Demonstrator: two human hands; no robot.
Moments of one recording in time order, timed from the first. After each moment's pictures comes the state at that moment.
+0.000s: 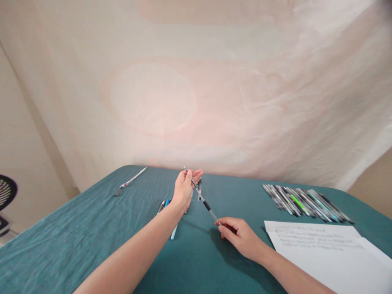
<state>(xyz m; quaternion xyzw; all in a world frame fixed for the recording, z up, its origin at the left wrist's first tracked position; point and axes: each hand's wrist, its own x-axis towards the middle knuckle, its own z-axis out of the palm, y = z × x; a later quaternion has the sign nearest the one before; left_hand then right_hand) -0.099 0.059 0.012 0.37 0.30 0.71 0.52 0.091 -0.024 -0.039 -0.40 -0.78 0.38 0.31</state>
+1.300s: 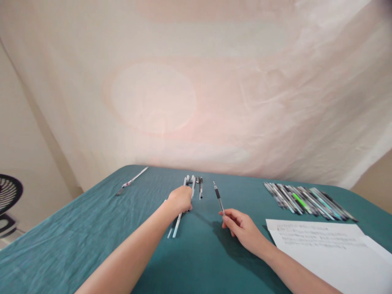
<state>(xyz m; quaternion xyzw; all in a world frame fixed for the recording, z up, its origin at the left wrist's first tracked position) -0.128 0.039 0.030 0.74 0.66 -0.04 0.14 0.089 -0.019 -0.041 -0.43 -0.68 0.47 0.36</state>
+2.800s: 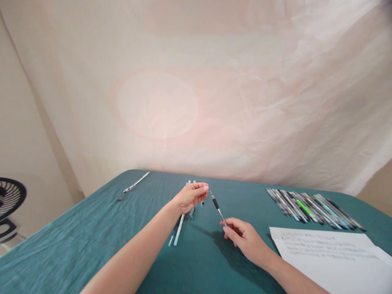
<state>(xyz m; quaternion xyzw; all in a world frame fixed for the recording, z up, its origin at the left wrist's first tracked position) -0.121 0.061 0.008 0.42 0.34 0.46 0.70 0.090 -0.019 -0.044 -0.41 -0.71 0.44 0.35</state>
